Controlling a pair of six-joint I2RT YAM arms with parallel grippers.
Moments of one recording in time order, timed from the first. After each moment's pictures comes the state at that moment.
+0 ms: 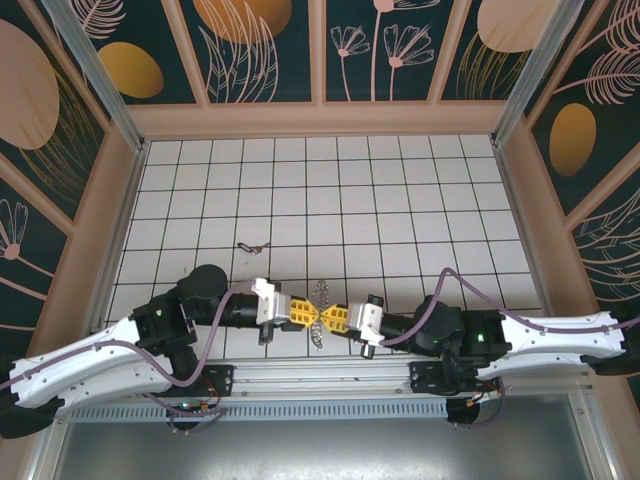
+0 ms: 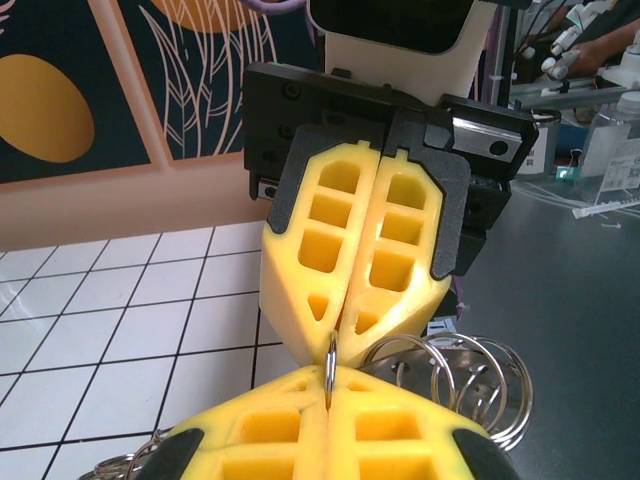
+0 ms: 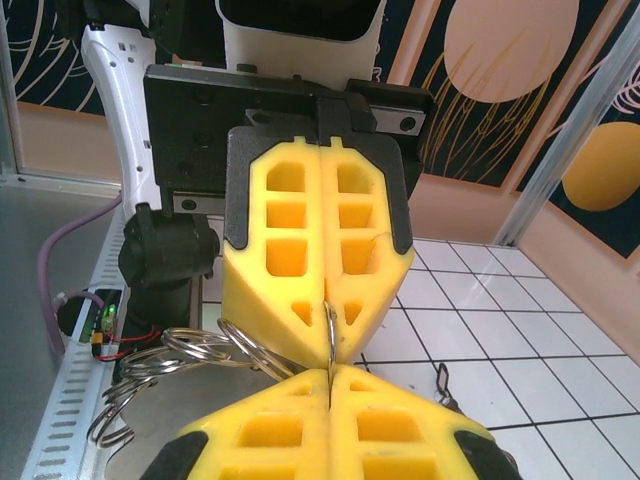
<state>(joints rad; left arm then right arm) -1.14 0.72 0.70 -0.14 0.46 0.16 1.59 0.67 0.64 -0.07 0.25 -0.27</state>
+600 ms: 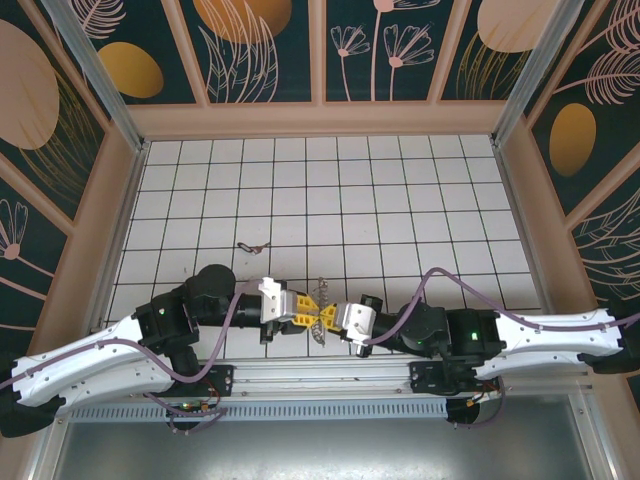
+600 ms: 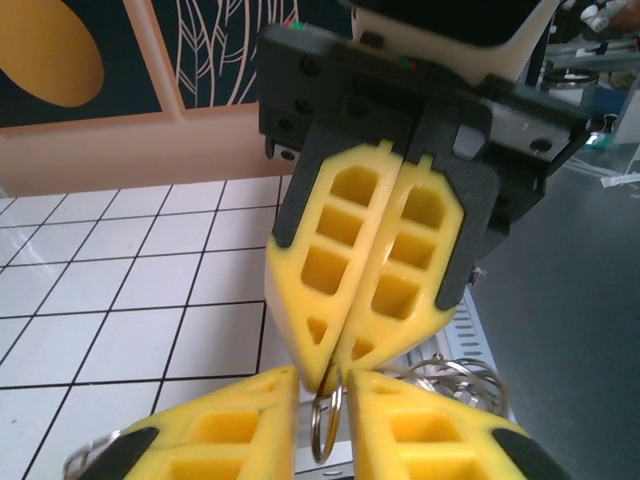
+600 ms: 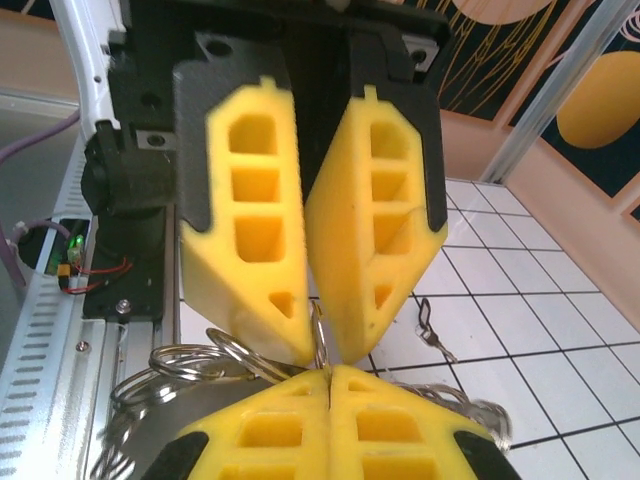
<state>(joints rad) -1.14 0.73 0.71 -0.22 0.41 0.17 1.59 0.73 0.69 -0.21 0.32 -0.26</state>
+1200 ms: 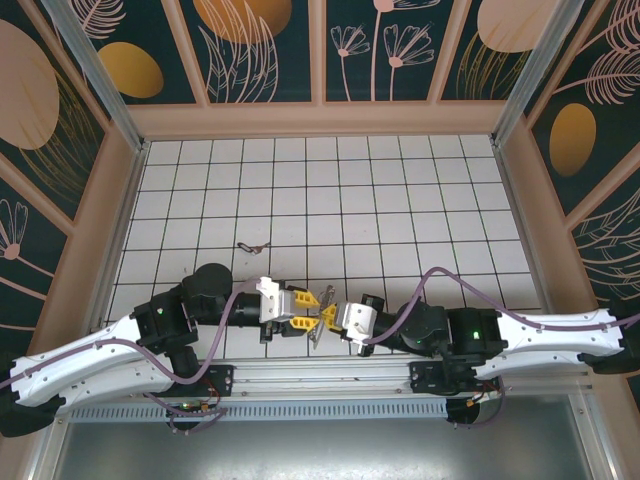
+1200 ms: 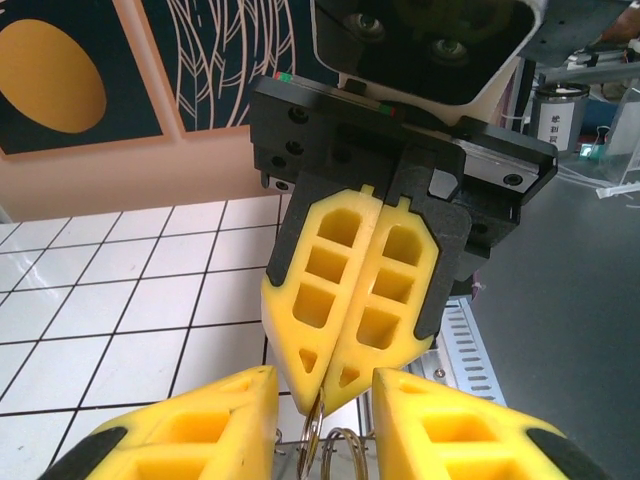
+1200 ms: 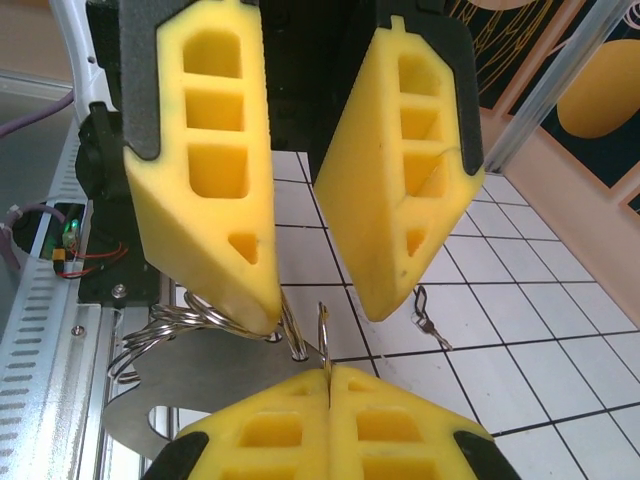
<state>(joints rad) -1.14 0.73 0.72 -0.20 0.42 0.18 1.59 0.72 0.70 -0.25 0.32 -0.27</state>
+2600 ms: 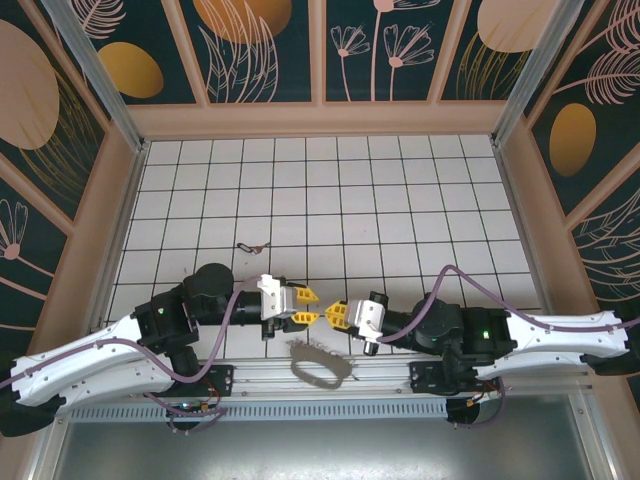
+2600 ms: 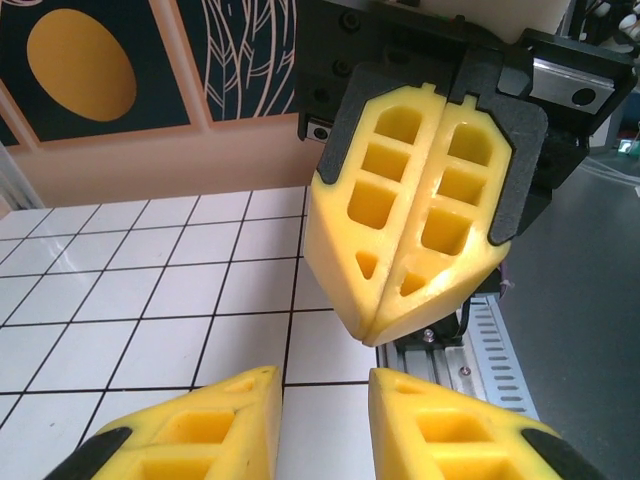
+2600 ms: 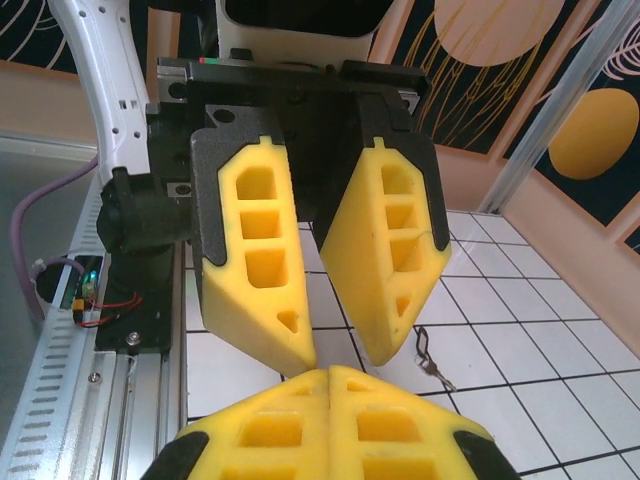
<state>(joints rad) -1.14 0.74 0.72 -0.20 0.35 0.18 1.59 0.67 0.70 -0.20 0.29 -0.27</state>
